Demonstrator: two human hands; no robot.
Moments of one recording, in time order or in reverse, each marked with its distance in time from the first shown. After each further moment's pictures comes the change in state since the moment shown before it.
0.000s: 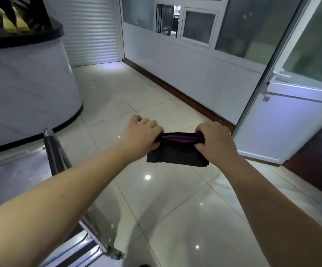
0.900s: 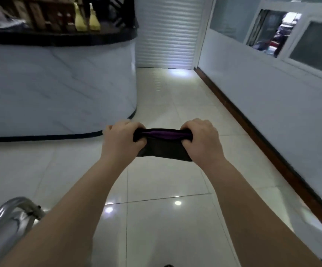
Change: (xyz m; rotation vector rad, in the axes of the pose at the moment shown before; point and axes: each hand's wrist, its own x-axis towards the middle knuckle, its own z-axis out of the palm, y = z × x) left_hand 0.272 -0.405 0.234 -0.241 0.284 -0.930; right_hand 0.606 -0.065 0.252 0.421 0.020 -0.378
